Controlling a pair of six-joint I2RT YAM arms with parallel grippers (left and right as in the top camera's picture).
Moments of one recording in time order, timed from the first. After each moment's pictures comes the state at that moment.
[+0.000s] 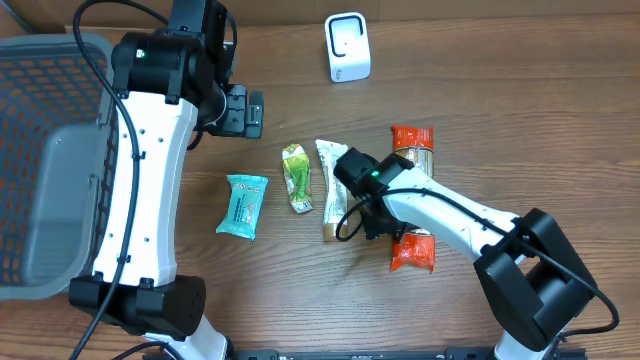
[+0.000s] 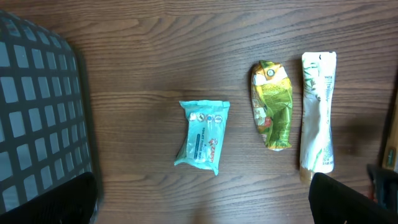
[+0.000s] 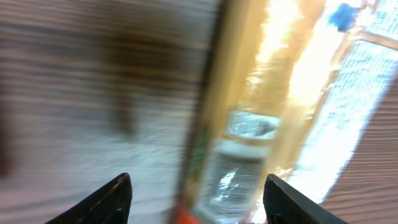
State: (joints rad) left arm -0.16 1.81 2.11 -1.60 -0.10 -0.12; right arm 0.71 1.88 1.26 -1.02 0.20 0.56
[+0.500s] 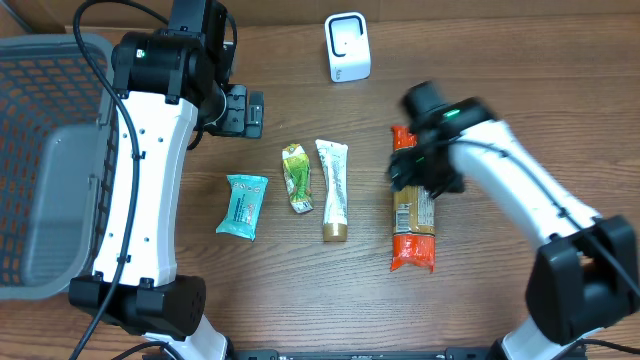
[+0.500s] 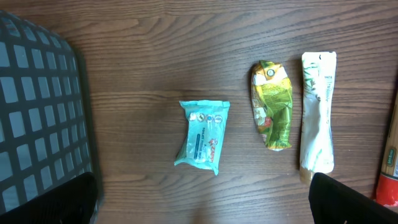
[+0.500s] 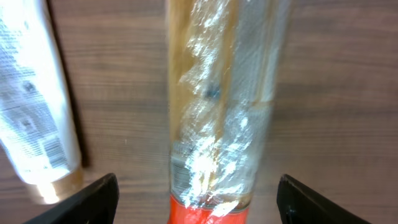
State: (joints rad) left arm -0.16 1.81 2.11 -1.60 -0.10 -0.12; right arm 0.36 1.80 1.43 -1.14 -0.12 0.37
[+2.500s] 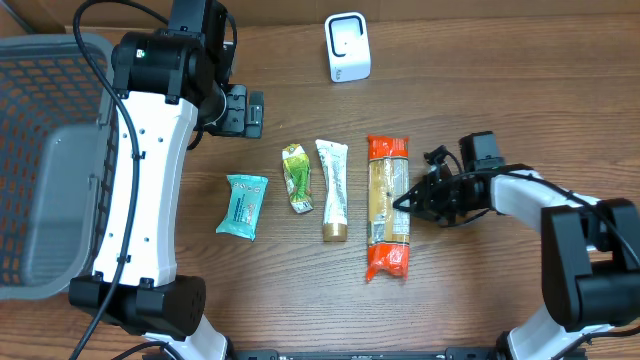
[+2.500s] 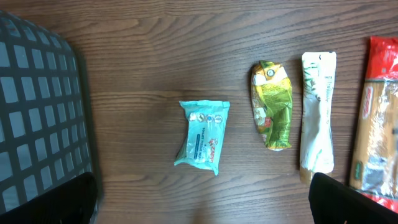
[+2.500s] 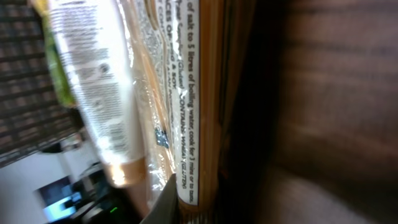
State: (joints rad) left arm -0.16 1.81 2.11 -1.60 -0.10 -0.12; right arm 0.12 1.82 0.87 -0.42 -0.87 0.31
